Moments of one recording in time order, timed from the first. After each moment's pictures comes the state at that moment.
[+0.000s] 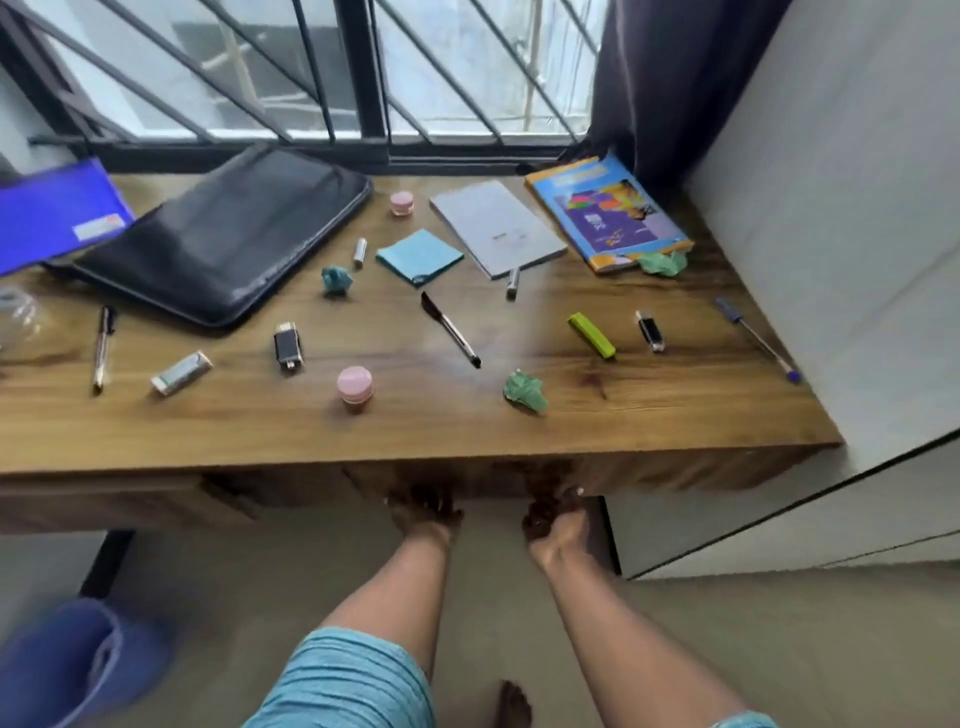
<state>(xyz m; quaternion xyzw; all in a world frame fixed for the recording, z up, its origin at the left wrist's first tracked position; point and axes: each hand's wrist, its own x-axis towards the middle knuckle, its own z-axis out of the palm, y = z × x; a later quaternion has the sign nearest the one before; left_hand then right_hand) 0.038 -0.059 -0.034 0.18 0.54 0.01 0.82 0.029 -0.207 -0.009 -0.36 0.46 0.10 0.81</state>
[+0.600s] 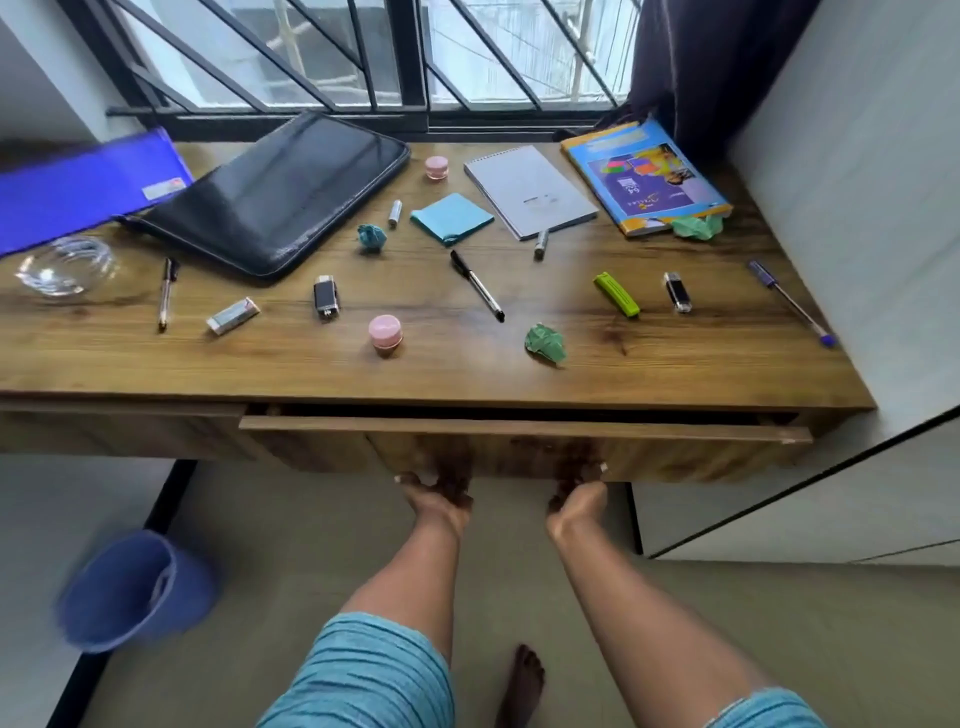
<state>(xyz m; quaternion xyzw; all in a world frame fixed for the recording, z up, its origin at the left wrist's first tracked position) -0.010 -0.066 -0.042 0.11 0.47 0.05 0.87 0.005 -0.206 -0.010 -0.32 0.49 0.02 0.81</state>
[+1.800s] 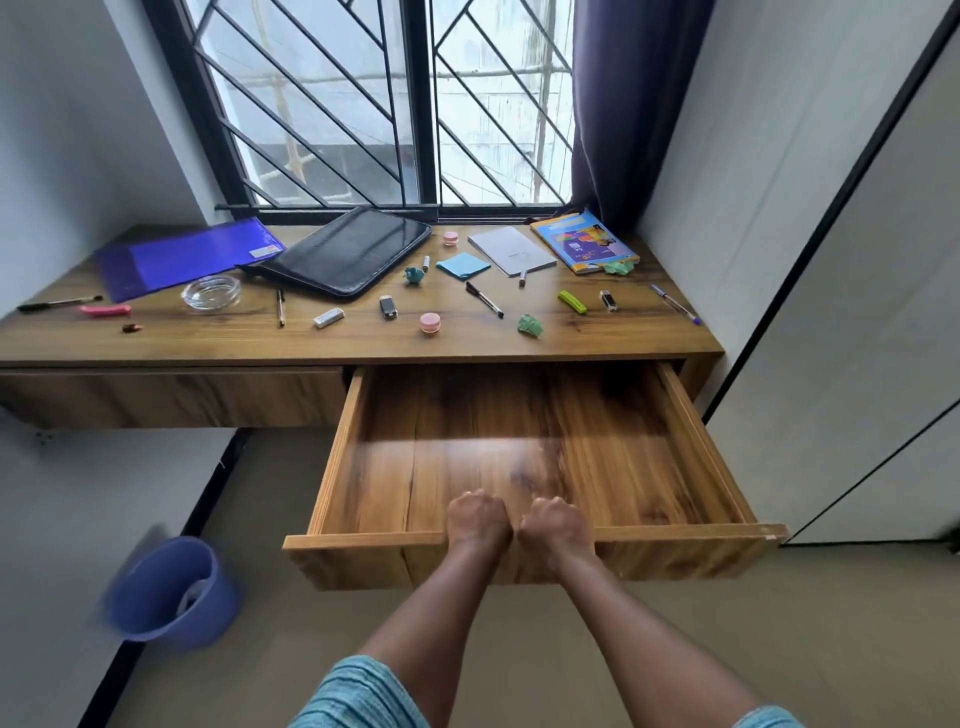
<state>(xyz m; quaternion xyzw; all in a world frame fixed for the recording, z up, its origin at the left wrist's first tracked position) -0.261 -0.105 0.095 0.99 0.03 -0.11 0.02 -0.260 -0.205 0.104 -0.98 -0.01 0.14 0.13</state>
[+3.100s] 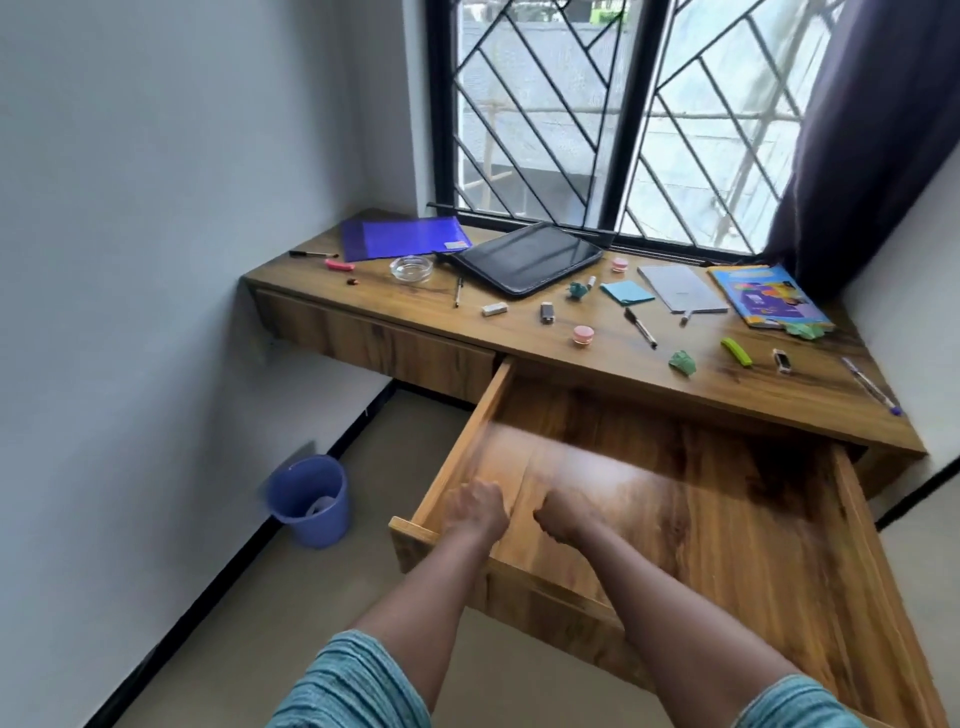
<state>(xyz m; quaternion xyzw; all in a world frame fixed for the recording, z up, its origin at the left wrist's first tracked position) -0.342 -0.007 0.126 0.96 0.25 -0.05 0.11 -0.276 -0.115 0.122 -0.92 -0.22 0.23 0.22</state>
